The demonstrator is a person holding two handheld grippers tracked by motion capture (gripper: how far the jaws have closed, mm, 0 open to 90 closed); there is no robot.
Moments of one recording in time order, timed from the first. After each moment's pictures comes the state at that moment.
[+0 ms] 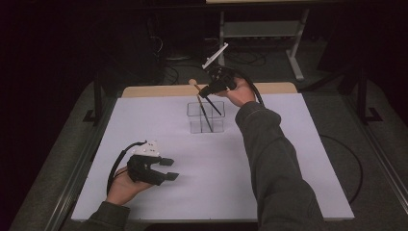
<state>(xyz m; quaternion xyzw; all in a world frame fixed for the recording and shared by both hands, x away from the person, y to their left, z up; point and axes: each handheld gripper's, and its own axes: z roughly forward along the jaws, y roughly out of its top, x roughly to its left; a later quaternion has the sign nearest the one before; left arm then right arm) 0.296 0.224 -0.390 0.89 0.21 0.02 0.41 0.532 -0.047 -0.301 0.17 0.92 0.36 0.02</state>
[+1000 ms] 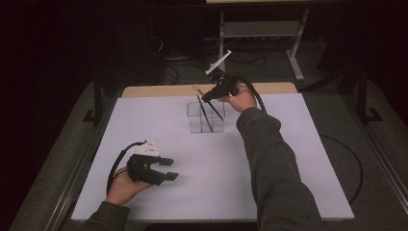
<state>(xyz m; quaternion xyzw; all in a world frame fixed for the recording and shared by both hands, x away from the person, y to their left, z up) 0.297 0.225 -0.391 0.89 0.21 0.02 0.41 0.532 -0.055 -0.325 0.19 0.91 0.36 0.01</state>
